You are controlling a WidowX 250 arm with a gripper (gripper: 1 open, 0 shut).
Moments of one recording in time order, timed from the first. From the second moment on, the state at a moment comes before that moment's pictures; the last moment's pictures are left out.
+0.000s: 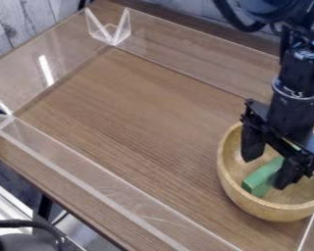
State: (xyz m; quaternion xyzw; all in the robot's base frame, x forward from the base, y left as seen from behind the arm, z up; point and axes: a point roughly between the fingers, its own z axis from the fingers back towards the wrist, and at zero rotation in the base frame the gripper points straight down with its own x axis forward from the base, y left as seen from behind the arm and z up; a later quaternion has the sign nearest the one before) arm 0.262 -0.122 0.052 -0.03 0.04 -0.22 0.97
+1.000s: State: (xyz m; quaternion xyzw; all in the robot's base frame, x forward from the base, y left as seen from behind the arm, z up) arm 0.264 -0.113 0.075 -0.03 0.01 -0.21 0.98
